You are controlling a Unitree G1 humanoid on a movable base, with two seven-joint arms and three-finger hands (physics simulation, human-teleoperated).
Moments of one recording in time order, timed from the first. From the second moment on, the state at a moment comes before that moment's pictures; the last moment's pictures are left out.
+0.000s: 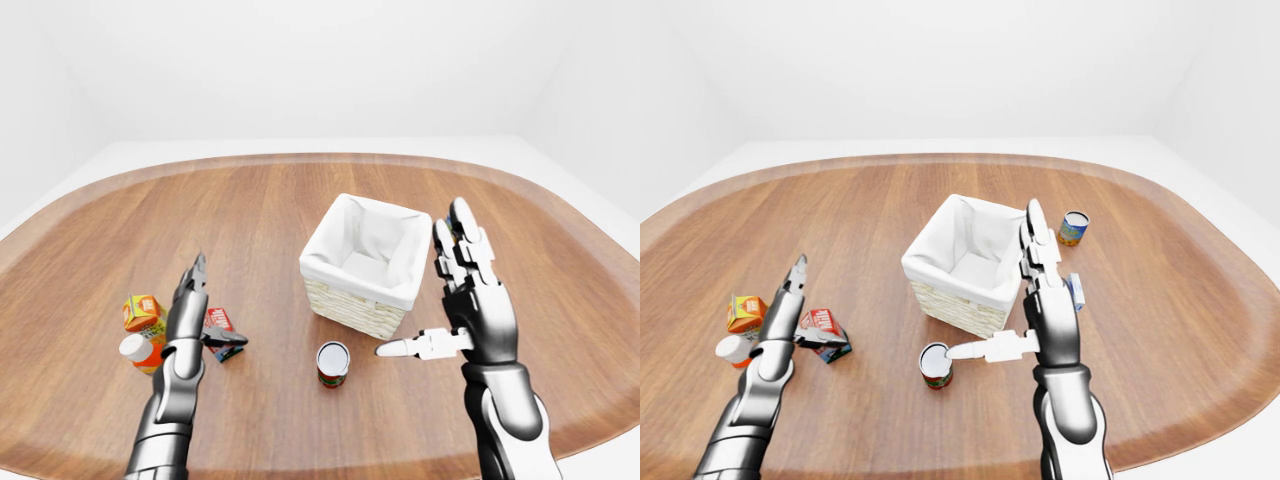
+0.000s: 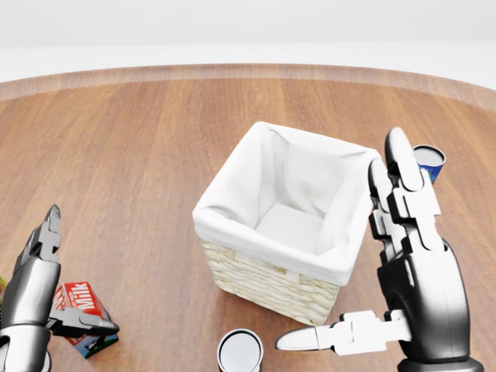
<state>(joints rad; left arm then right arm) -0.14 0.24 0.17 0.35 0.58 -0.09 0.10 0.20 -0.01 0.05 -0.70 -0.07 0.09 0.09</state>
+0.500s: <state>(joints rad) -0.29 0.30 0.11 0.80 0.57 -0.09 0.20 0.20 -0.01 0.05 -0.71 -0.07 0.09 0.09</state>
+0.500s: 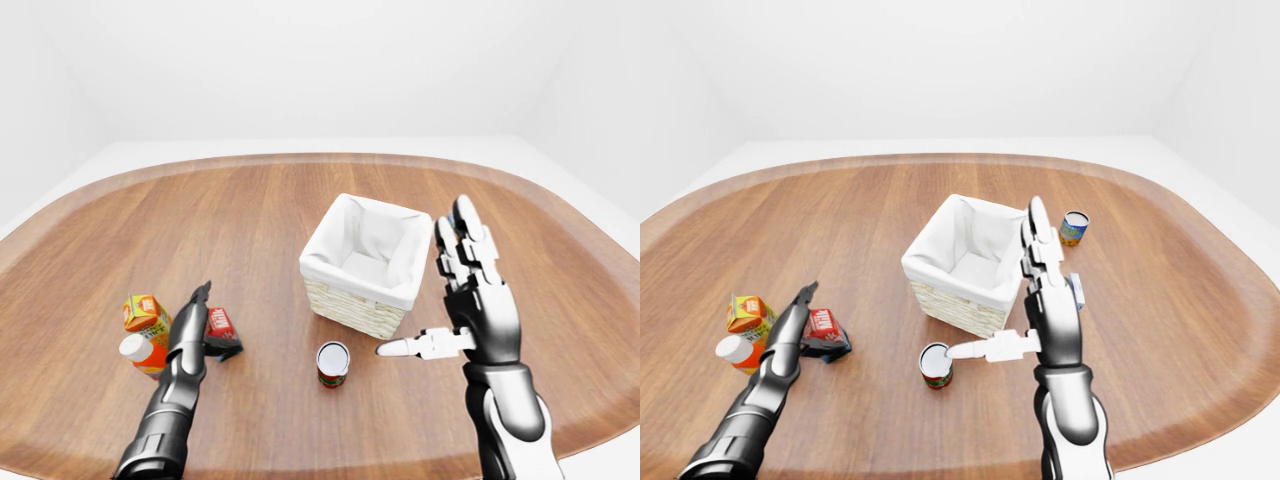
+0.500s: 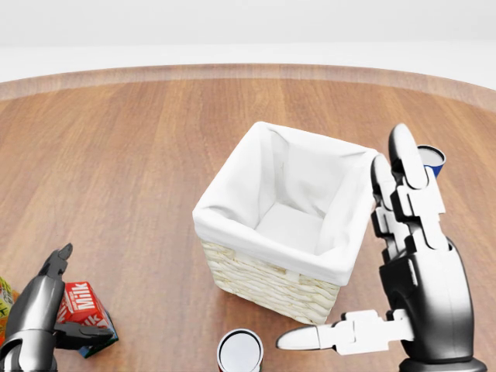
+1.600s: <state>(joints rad) -0.29 0.31 0.12 0.65 0.57 -0.09 0.07 0.20 -0.01 0.05 -0.69 -0.07 0.09 0.08</state>
